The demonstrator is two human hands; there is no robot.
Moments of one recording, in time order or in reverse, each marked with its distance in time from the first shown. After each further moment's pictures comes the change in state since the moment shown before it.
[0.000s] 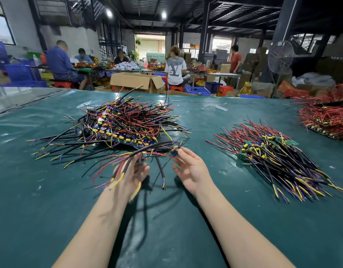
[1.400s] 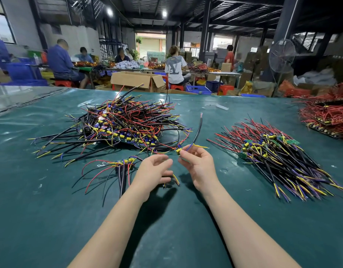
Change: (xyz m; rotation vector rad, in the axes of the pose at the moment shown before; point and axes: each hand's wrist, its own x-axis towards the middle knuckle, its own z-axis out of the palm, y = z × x) left_hand -0.018 -0.023 0.024 0.762 -0.264 0.121; right_hand 0.011 -0.003 -0.017 -0.267 0.010 -0.265
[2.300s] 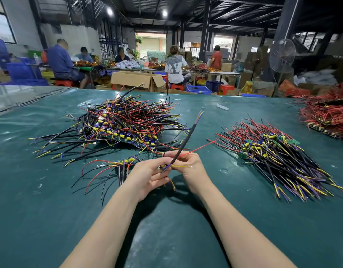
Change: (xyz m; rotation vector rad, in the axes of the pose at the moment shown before) left_hand -0.003 0.006 -0.011 -0.269 -0.025 -0.210; right_hand -0.009 0.005 0.014 -0.266 -0.250 -0.045
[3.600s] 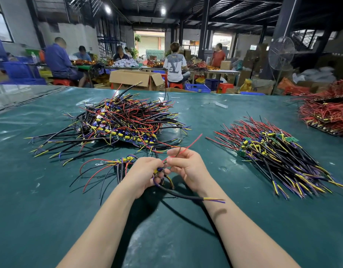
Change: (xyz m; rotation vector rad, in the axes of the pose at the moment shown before) left_hand 0.001 0.002 0.003 0.266 0.018 0.063; right_hand -0.001 -0.004 -0.005 0.244 0.020 0.196
